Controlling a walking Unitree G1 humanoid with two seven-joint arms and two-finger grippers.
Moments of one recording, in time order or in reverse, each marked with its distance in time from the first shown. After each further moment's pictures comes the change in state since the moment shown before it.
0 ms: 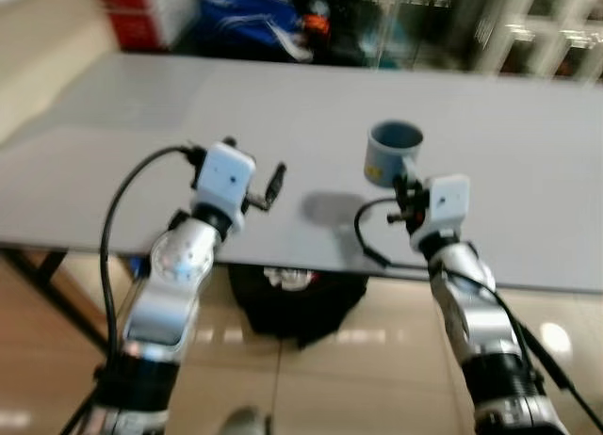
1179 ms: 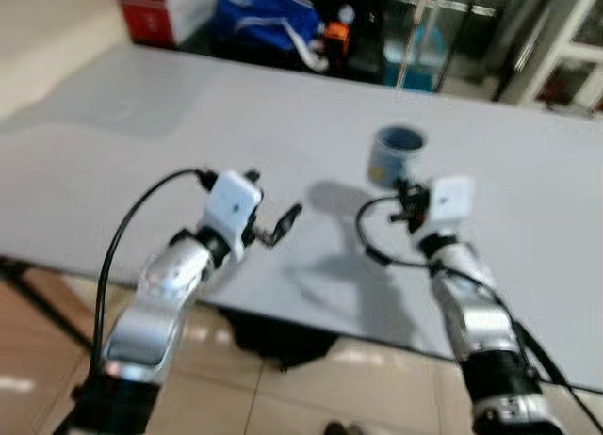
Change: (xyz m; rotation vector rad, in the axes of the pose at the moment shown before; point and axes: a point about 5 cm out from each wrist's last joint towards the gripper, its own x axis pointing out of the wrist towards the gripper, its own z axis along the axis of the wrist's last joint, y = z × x) left arm -0.023 -0.012 -0.017 -0.034 0.075 -0.290; right arm -0.001 0.000 -0.013 0.034 0.061 -0.020
